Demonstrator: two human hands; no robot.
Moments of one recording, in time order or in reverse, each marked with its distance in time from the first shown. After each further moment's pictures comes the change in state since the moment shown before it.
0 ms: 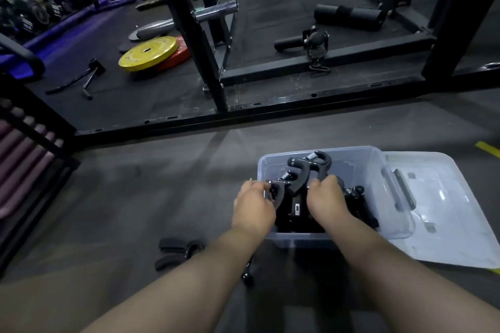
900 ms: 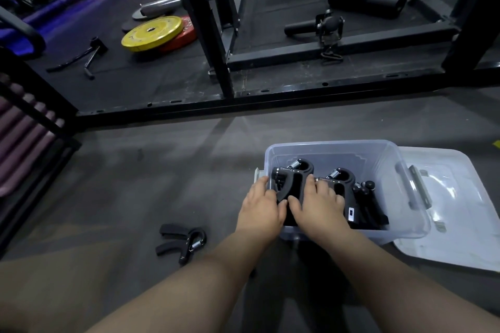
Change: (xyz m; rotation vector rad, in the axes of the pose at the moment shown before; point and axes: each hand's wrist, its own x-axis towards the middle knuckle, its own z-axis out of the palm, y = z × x) left_hand -0.002 -0.042 0.026 0.327 -0.059 0.202; right_hand -0.018 0.023 0.032 -0.741 -0.101 -0.310
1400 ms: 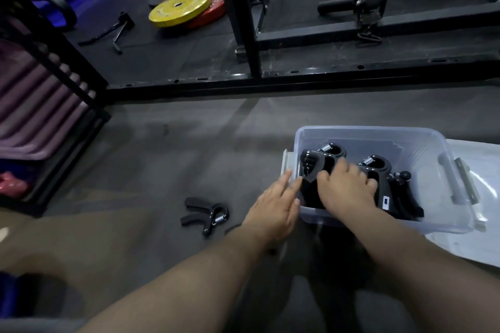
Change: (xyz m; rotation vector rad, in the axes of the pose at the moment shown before) left_hand -0.035 -0.049 0.005 -0.056 -0.025 0.238; right_hand 0.008 -0.021 -0.002 -0.029 0.007 0.120
